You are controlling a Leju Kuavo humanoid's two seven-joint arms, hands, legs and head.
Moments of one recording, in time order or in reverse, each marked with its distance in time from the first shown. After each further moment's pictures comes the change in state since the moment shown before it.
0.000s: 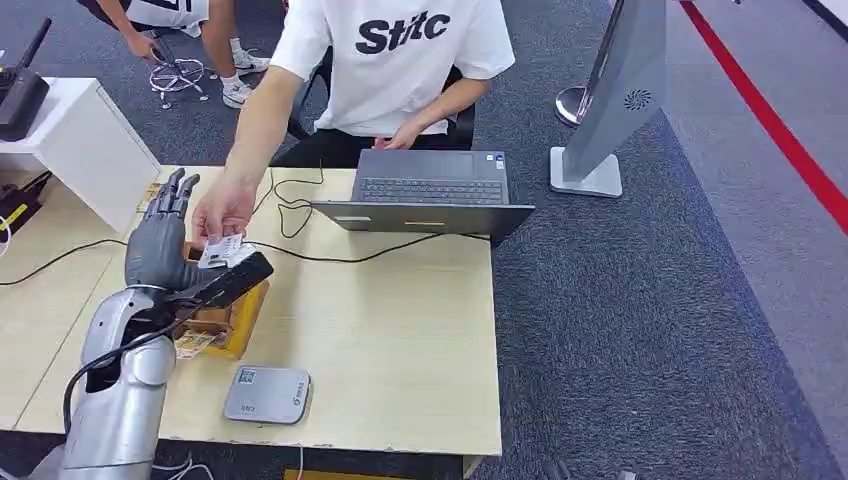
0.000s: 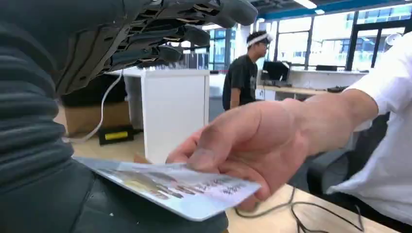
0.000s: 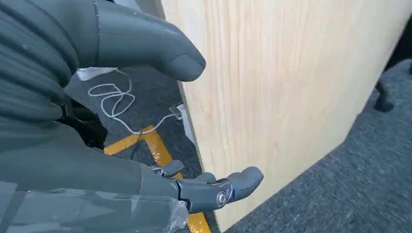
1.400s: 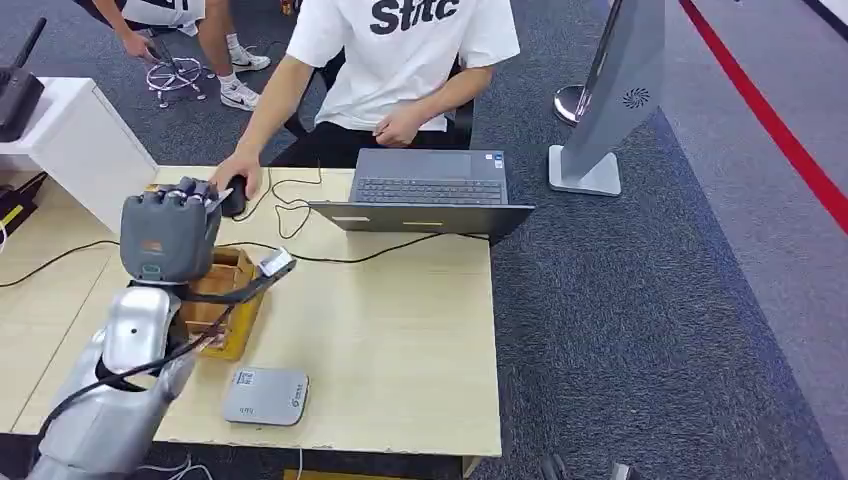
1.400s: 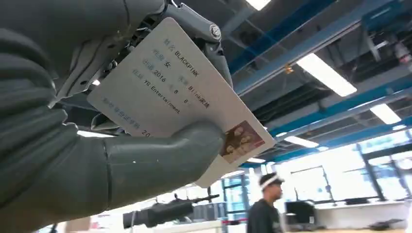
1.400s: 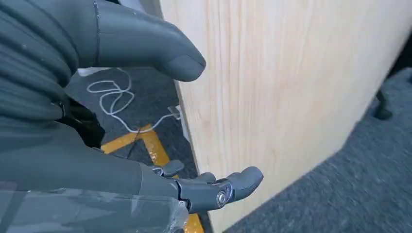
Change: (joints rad) left arm 0.028 0.204 -0.364 -0.149 -0.463 0.298 0.349; right arm -0.005 0.007 -0.016 0.007 0.027 0.013 -0.038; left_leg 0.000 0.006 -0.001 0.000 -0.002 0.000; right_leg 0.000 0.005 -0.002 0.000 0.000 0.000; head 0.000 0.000
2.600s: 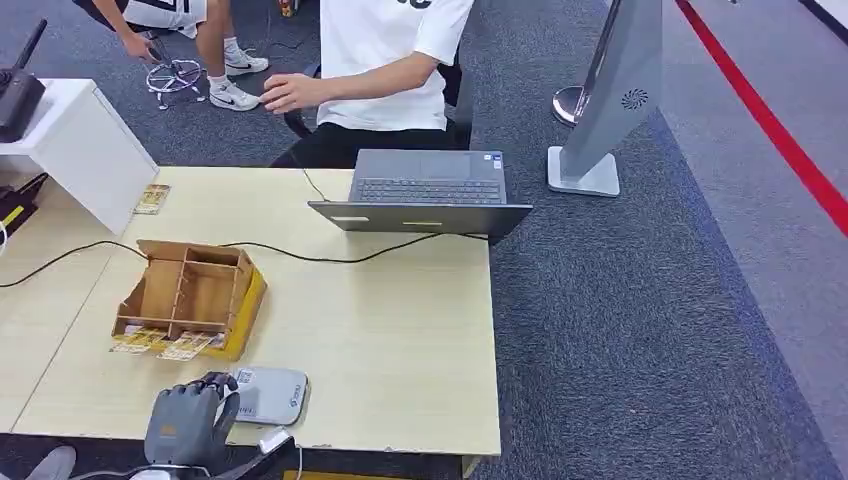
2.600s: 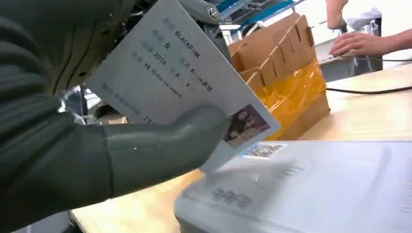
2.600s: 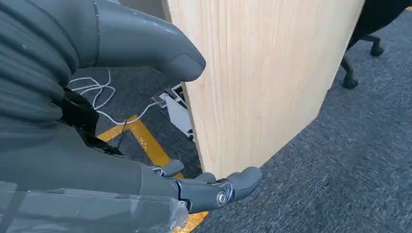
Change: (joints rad) left arm 0.542 -0.372 0.490 0.154 0.082 0.123 -0.513; right arm 0.064 -0.021 -0.121 -0.005 0.016 0.034 -0.047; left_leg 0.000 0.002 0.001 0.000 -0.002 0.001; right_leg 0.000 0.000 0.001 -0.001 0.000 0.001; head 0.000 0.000
